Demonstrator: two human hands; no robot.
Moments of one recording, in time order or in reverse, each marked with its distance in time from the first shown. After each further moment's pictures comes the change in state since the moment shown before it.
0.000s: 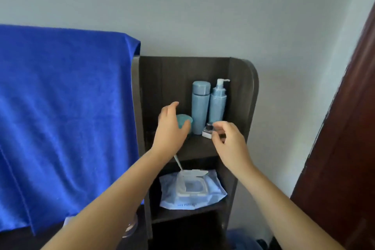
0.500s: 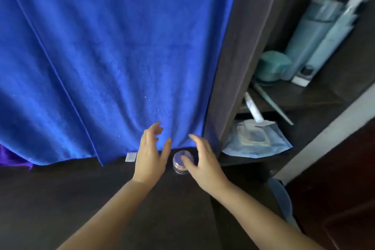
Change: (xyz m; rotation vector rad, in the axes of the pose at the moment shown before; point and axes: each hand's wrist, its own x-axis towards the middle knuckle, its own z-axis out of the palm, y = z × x) left_hand -0.143 -0.246 -0.096 -0.050 0.049 -0.255; right_hand -0.146 -0.058 0.242 0.125 -0.449 0.171
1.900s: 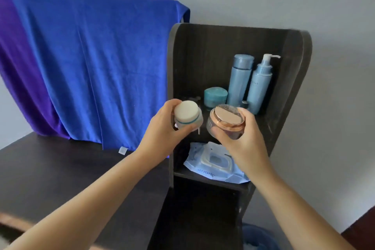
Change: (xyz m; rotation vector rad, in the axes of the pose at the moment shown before) left_hand -0.047 0.267 0.082 0.128 0.175 0.092; right_hand -0.014 0.017 -0.286 0.330 0.091 -0.285
